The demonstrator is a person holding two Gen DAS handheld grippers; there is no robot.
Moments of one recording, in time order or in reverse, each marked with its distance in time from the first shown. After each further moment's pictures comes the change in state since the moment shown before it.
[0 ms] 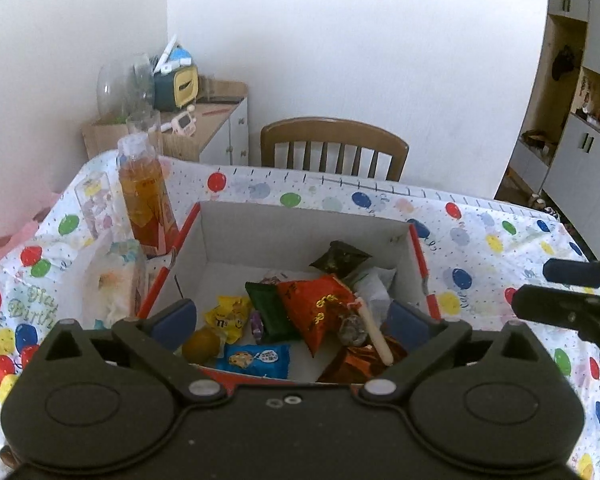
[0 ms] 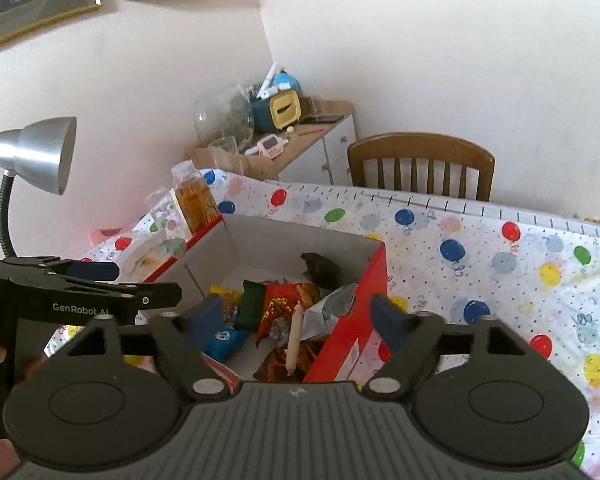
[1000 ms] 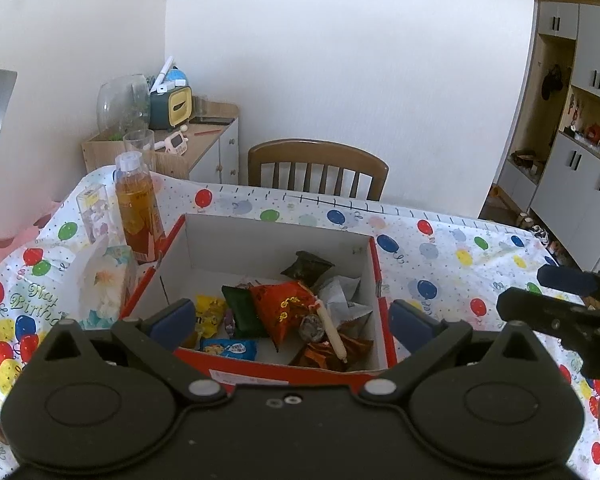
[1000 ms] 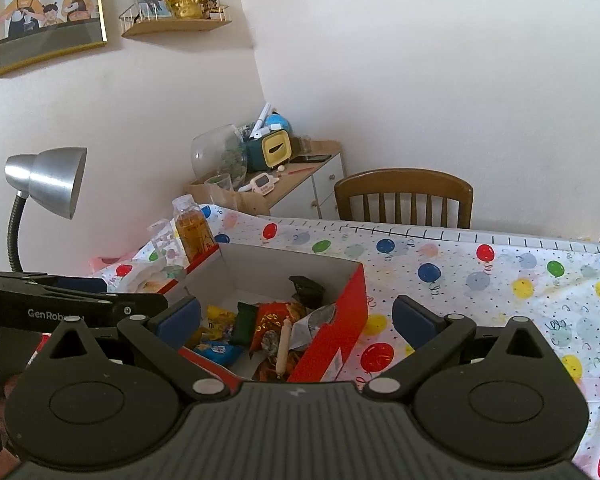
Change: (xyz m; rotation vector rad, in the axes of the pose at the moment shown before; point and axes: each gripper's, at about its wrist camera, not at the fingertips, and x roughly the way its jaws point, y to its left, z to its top) left arm -0.043 -0.025 -0.011 -0.025 -0.059 -0.026; right arm -0.049 -0.004 -0.020 0.006 -0.123 -0.020
